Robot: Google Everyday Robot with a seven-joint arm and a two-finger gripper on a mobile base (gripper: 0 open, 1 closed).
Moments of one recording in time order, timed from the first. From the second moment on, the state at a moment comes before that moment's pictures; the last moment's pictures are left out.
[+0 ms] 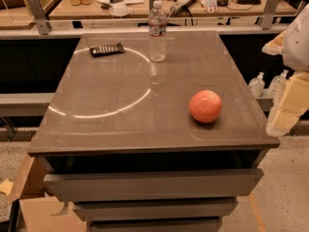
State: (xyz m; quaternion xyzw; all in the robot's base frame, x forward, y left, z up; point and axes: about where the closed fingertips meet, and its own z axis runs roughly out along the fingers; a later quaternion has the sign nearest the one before) arm 0.438 -0.217 0.976 -0.60 0.78 -0.03 0.16
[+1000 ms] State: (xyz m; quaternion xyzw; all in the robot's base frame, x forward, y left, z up) arm 0.442 -0.208 0.955 -0.56 0.79 0.05 0.23
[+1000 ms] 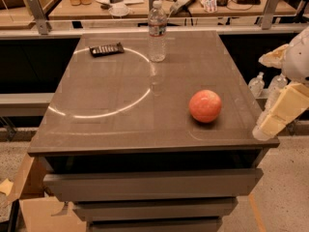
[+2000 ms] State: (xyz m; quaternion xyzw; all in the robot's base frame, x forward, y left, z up) arm 0.469 -0.177 0.914 -0.53 0.77 0.11 0.34
